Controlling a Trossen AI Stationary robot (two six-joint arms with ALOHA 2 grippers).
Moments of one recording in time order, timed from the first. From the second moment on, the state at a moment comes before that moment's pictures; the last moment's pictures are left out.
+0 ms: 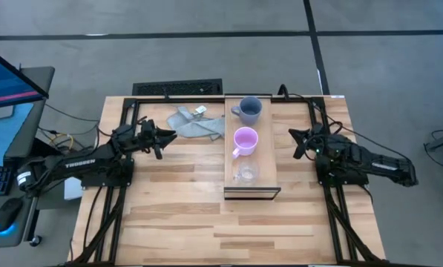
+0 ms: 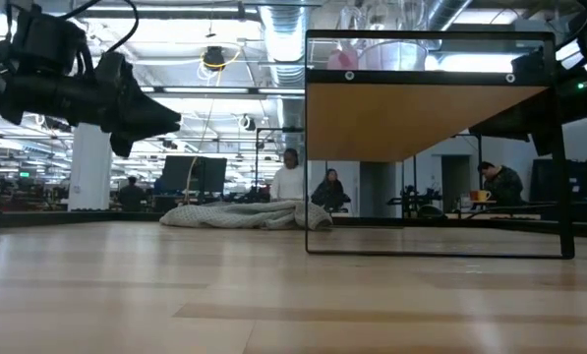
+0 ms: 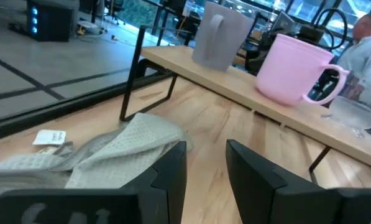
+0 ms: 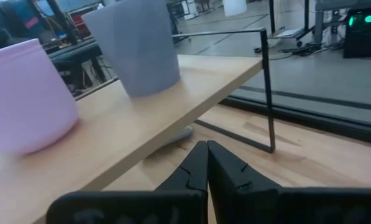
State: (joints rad) left arm 0.54 0.63 0.04 0.54 0.20 -0.33; right arm -0.20 0.00 0.10 -0.30 0.42 0.33
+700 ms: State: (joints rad) left arm 0.55 0.63 0.01 0.42 0.19 -0.32; right arm -0.25 0.00 0.10 -0.30 0.42 0.31
